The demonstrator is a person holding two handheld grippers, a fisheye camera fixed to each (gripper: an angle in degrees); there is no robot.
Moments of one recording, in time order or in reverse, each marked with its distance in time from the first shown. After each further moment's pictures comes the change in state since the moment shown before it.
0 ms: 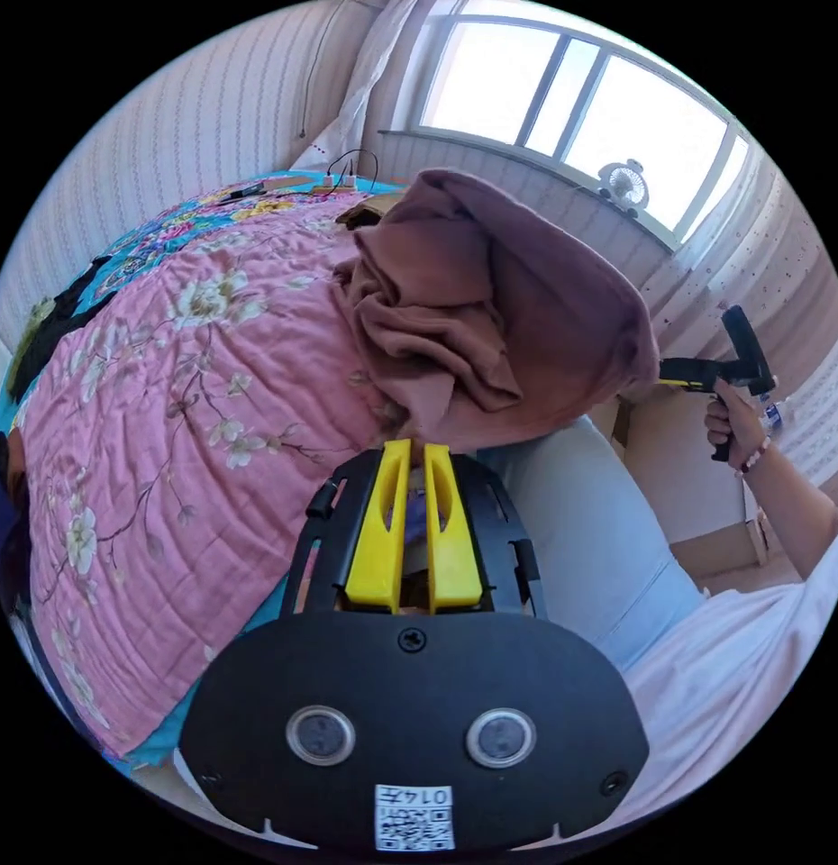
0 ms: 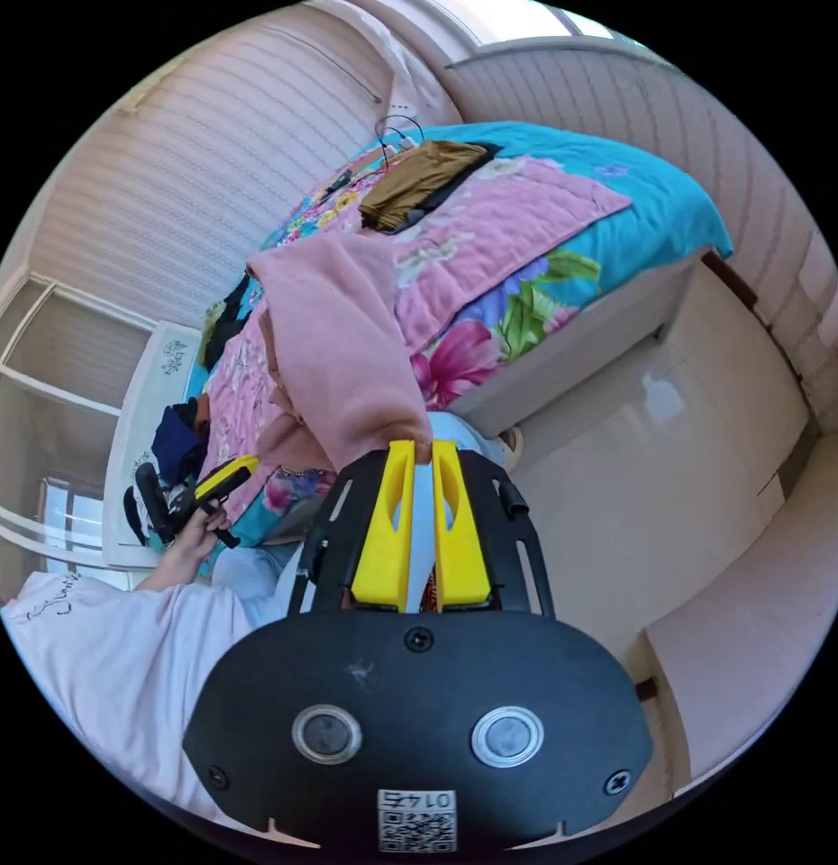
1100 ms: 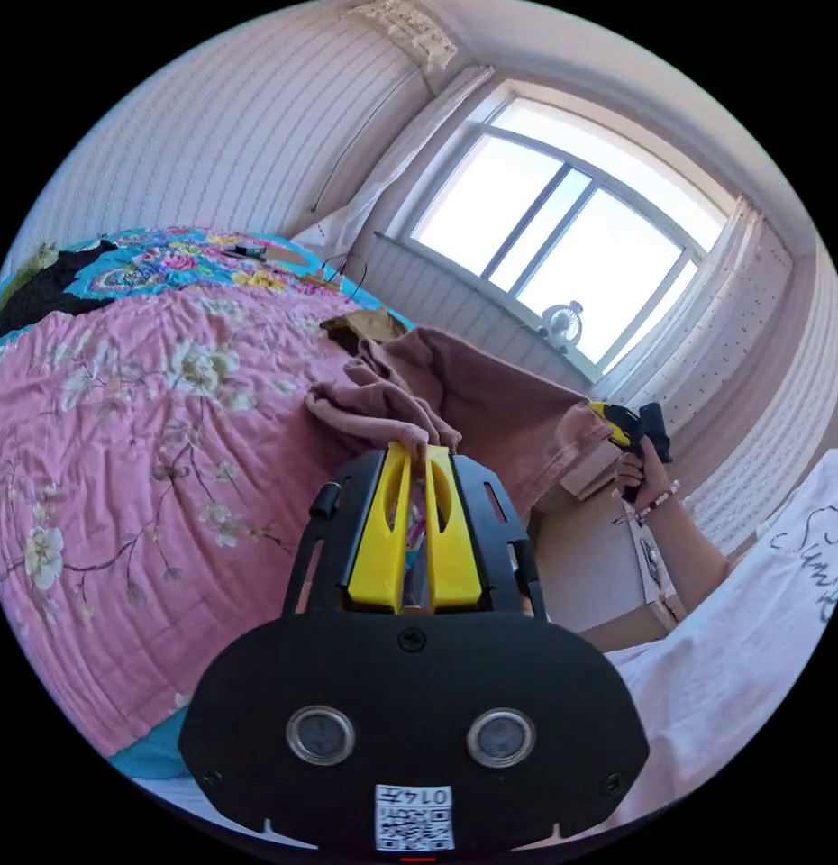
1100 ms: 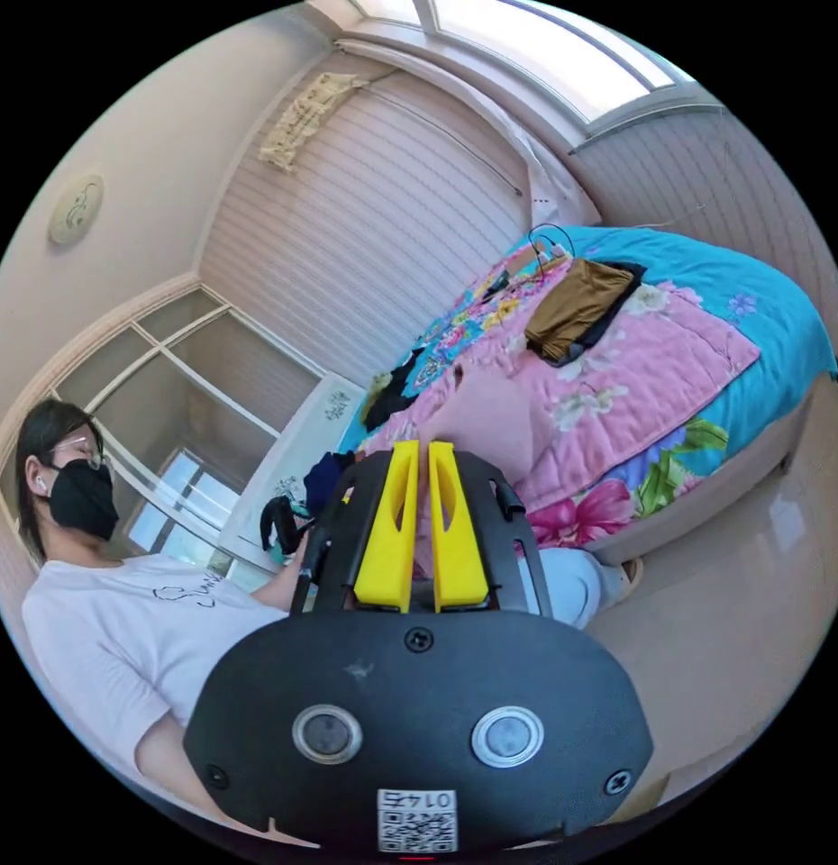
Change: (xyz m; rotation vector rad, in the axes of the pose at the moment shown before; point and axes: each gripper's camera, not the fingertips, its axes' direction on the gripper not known) left arm -0.062 0.092 -0.373 0.536 0.381 -0.085; right arm -0.059 -0.011 -0.171 0.328 -0.539 -0.296
